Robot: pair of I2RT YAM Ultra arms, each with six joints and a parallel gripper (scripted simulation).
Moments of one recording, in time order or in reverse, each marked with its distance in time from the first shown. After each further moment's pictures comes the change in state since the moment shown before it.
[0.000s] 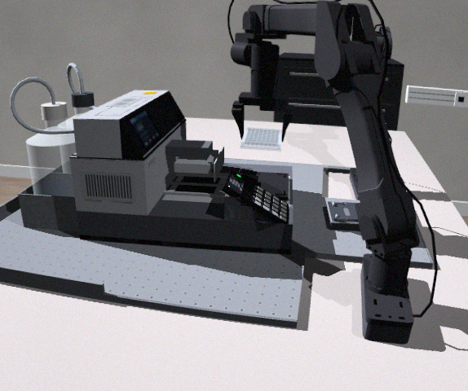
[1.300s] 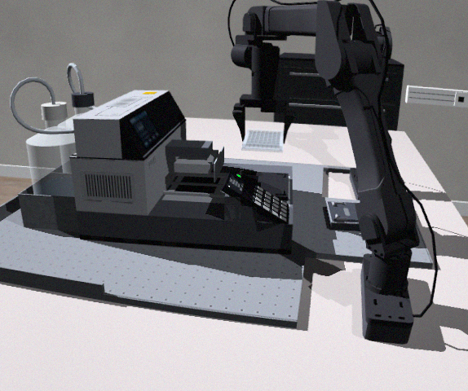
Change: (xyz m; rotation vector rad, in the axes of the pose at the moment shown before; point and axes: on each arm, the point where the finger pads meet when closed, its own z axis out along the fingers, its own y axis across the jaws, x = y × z) left arm 0.005 -0.003 0.003 0.012 0.016 0.000; right arm 0.000 0.000 0.000 0.000 0.000 0.000
